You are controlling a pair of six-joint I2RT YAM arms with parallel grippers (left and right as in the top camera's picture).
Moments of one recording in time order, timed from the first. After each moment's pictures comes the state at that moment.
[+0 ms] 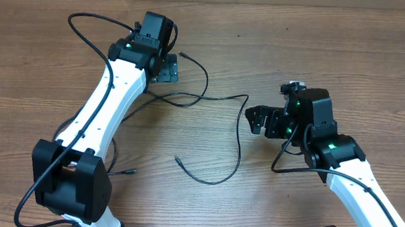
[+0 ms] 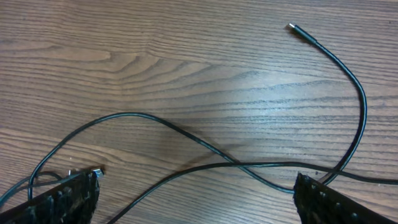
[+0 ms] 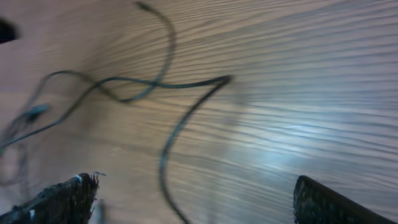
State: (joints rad) left arm -0.27 1.80 1.55 -0.92 -0.29 -0.36; right arm 0.28 1.22 0.80 -0.40 -0.28 0.36
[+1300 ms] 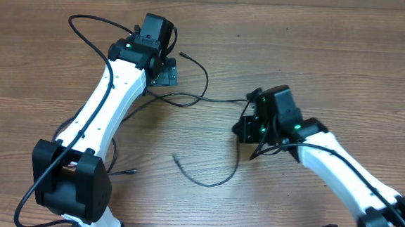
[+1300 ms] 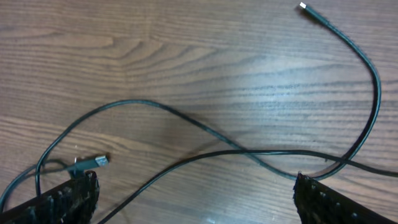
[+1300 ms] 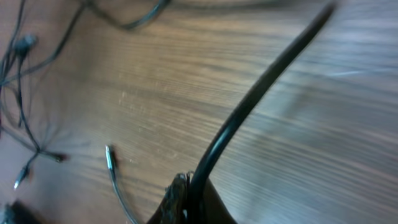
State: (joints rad) left arm -0.27 1.80 1.55 -0.97 -0.29 -0.36; right arm 0.40 1.48 0.89 -0.48 -0.38 0.39
